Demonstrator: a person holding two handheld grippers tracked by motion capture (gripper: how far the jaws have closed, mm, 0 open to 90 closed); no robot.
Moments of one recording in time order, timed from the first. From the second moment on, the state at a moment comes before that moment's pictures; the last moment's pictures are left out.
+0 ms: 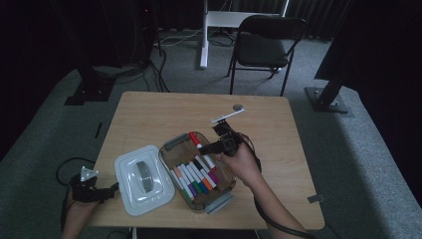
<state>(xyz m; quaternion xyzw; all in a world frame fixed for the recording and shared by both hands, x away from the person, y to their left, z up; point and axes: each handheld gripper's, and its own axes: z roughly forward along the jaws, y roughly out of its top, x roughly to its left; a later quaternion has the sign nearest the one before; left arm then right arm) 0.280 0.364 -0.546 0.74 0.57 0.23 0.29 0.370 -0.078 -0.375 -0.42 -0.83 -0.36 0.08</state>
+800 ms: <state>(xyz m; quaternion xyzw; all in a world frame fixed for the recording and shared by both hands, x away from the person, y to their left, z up) 0.280 0.365 -0.546 0.74 0.56 0.23 0.29 0.357 -0.015 -0.430 -0.39 -0.87 -0.28 0.13</state>
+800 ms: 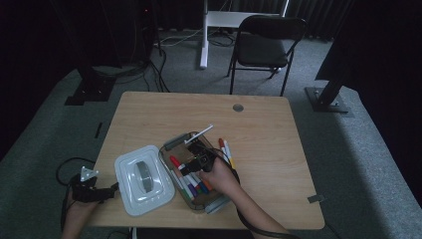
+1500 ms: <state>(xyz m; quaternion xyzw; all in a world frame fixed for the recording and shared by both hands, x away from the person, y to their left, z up) 0.280 0.364 -0.546 0.74 0.57 0.23 0.29 0.363 0.011 -0.460 -0.38 -0.89 -0.22 0.14</state>
